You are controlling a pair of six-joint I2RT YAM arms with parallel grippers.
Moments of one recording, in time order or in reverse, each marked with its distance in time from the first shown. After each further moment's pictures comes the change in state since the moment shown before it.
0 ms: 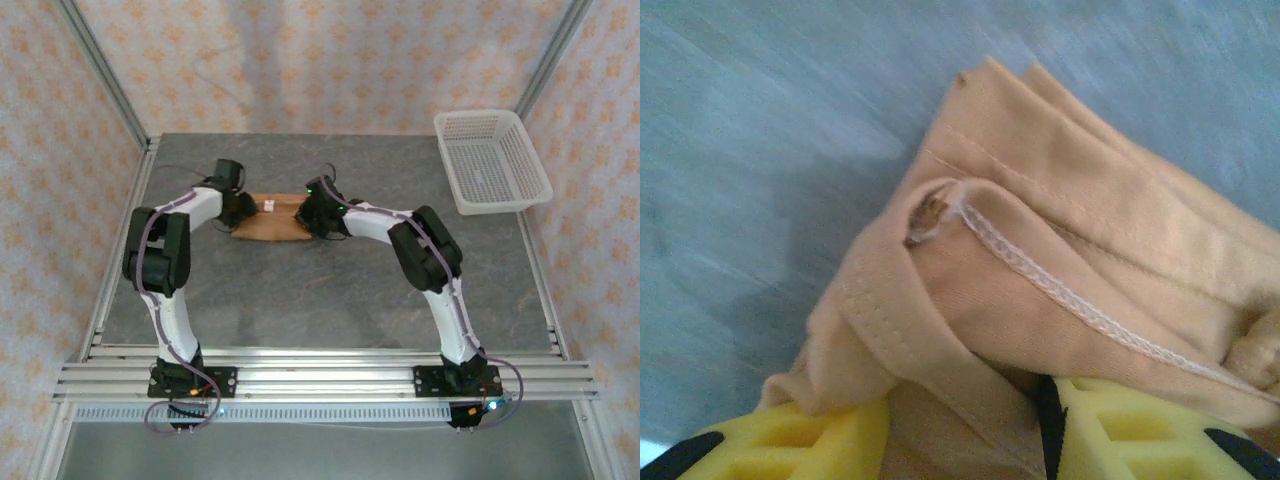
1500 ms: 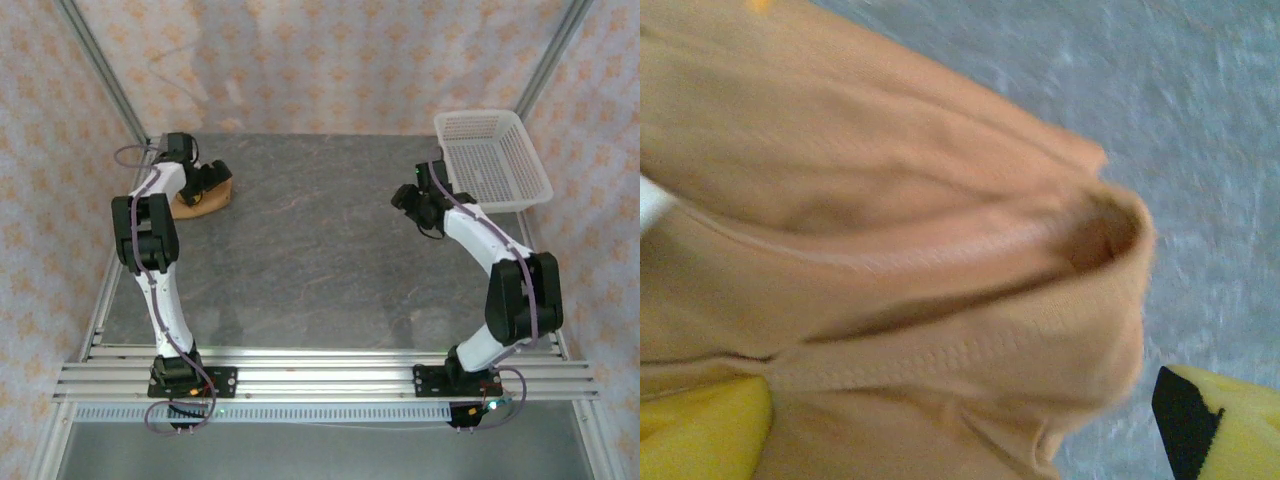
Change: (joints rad) left arm 0.219 0.213 0.375 -0.108 0.153 0.171; right arm -0.445 -0.685 -0.443 -0.343 0.225 -0.472
